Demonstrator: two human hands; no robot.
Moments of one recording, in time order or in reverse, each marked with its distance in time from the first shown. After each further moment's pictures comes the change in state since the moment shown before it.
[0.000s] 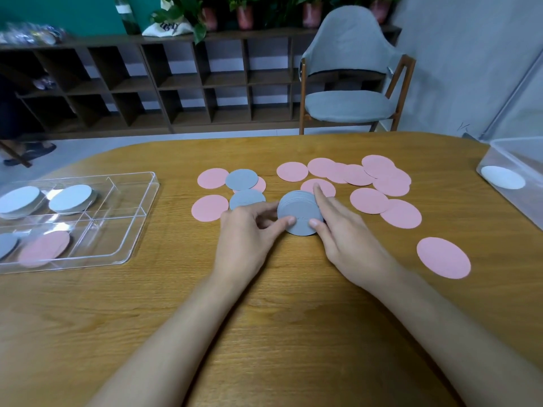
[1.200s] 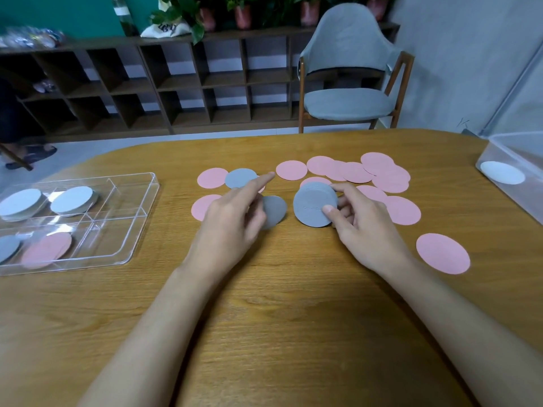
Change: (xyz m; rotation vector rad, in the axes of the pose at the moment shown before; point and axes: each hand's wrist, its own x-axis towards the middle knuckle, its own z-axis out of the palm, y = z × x) left_hand 0.013 -0.013 -0.031 0.334 0.025 0.451; right_hand 0.000 0.017 -0.012 0.178 0.220 0.083
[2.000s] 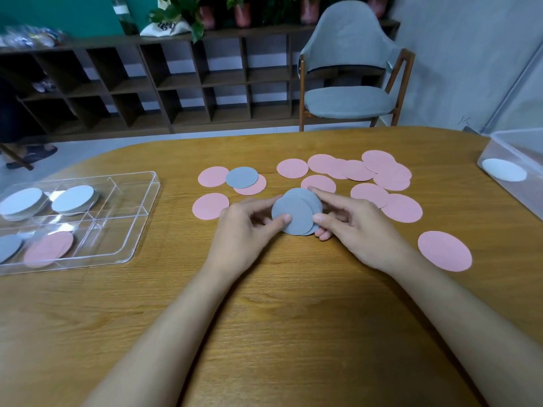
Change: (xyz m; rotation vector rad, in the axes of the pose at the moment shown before) left_hand -0.005 0.006 0.022 -0.375 -0.122 -0.381; right_hand 0.000 -0.002 0.001 0.268 -0.212 -0.016
